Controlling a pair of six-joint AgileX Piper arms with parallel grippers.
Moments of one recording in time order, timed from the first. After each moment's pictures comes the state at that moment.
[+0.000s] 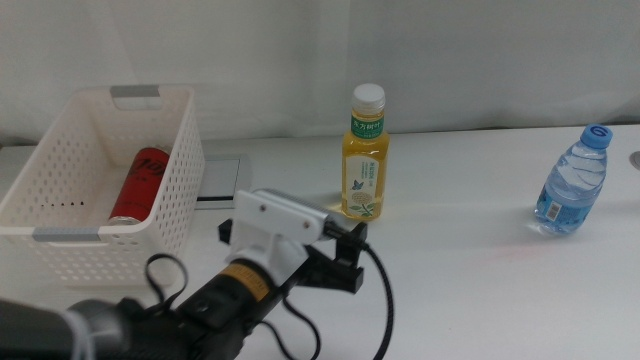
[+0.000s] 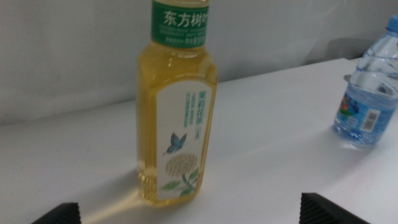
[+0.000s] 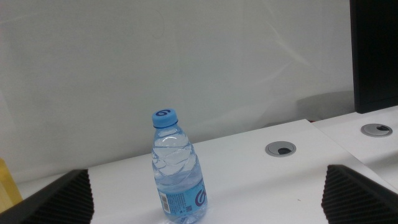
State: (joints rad) left arm -0.73 1.76 -0.57 -0.24 -0.82 -0.02; right arm -0.05 0.00 -0.07 0.05 0.19 0.09
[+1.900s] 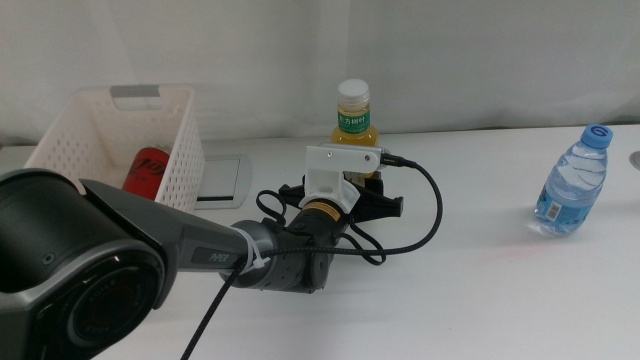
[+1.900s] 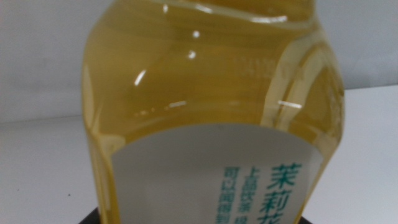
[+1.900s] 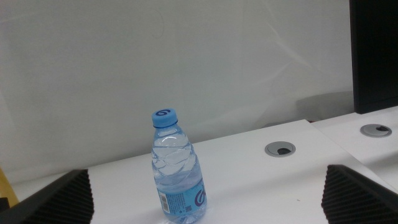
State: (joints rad) left arm -0.68 2.24 -1.19 -0.48 -0.66 0.10; right arm -0.05 0.00 -0.07 0.05 0.19 0.08
